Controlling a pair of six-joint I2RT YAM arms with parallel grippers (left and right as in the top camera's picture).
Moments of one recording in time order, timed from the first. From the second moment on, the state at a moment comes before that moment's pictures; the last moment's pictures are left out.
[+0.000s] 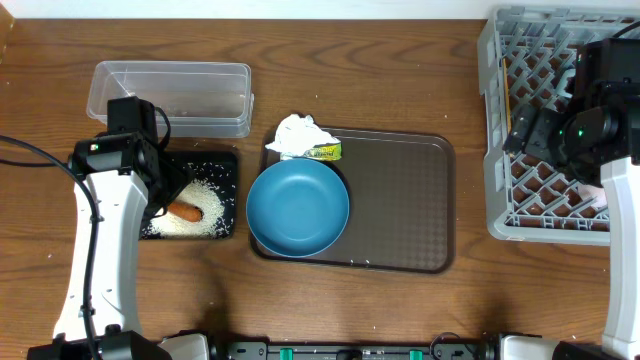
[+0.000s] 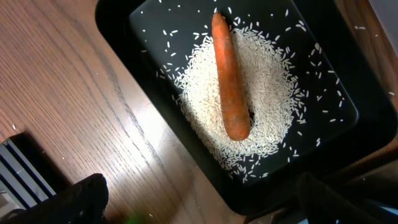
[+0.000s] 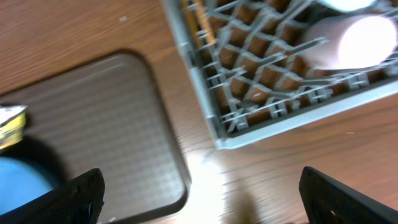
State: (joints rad) left arm 0.15 1.43 1.23 -1.23 -0.22 -0.80; right arm -0.05 1.49 1.70 -1.44 0.04 0.38
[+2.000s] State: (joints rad) left arm 0.15 1.43 1.23 -1.23 -0.22 -0.80; right arm 0.74 2.05 1.61 -1.16 -0.07 0.80
